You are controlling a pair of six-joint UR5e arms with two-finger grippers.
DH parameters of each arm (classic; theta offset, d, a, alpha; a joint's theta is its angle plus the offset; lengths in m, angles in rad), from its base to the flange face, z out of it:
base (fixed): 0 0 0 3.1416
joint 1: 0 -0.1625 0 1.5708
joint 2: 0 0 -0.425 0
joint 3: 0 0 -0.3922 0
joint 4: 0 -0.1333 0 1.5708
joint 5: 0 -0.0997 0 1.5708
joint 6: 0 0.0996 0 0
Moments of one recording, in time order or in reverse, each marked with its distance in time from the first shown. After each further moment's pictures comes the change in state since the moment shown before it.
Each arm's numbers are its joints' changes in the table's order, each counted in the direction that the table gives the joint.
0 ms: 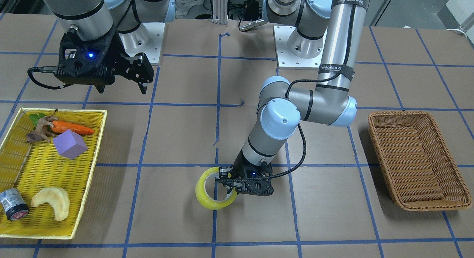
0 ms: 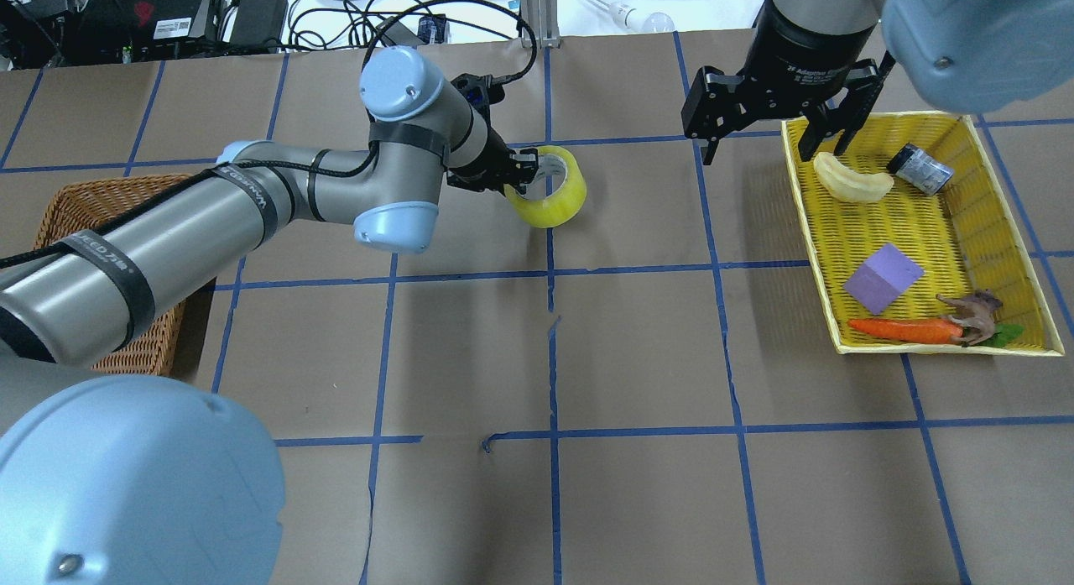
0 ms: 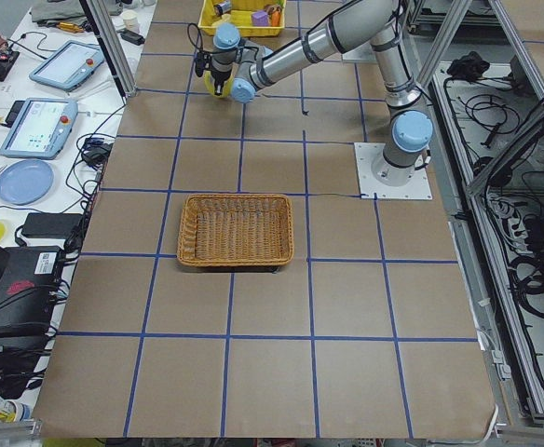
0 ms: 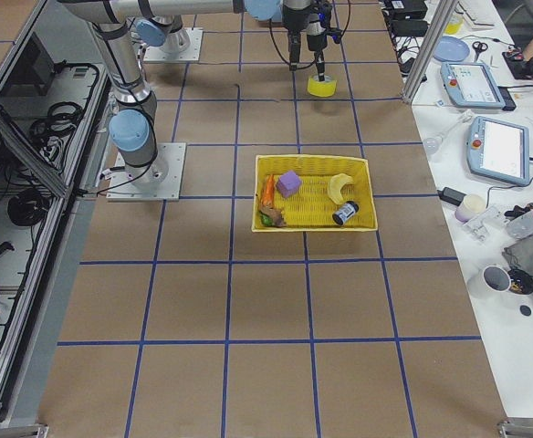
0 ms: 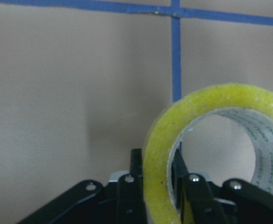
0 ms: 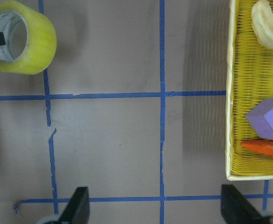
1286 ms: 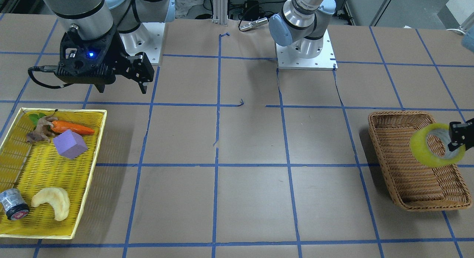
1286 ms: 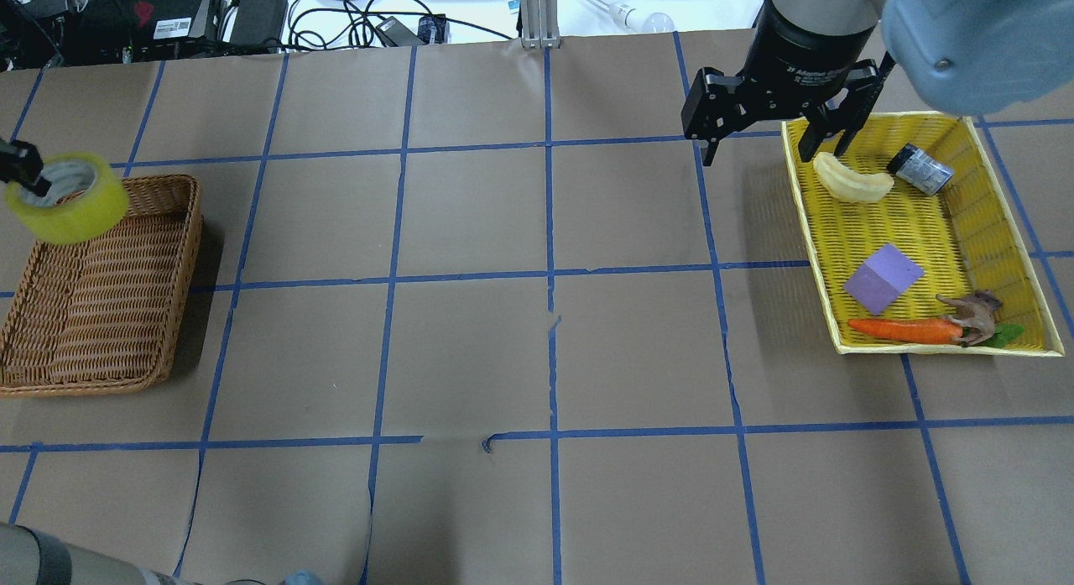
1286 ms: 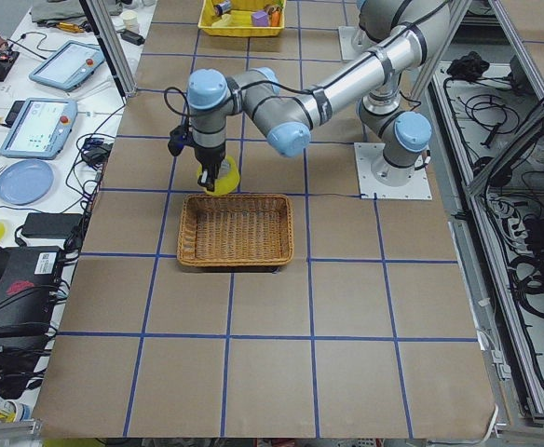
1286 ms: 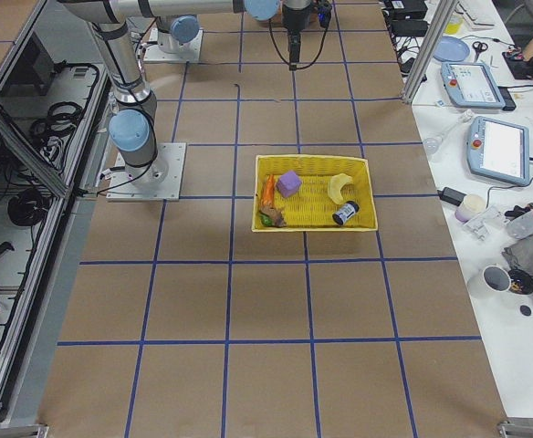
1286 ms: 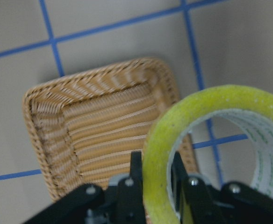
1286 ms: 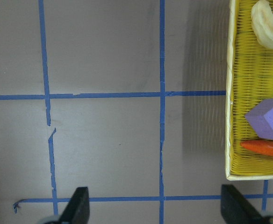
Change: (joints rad) left arm -0.843 -0.228 -0.093 0.514 -0.223 1.027; right arm -0.002 0.001 -0.001 0.000 0.001 -0.002
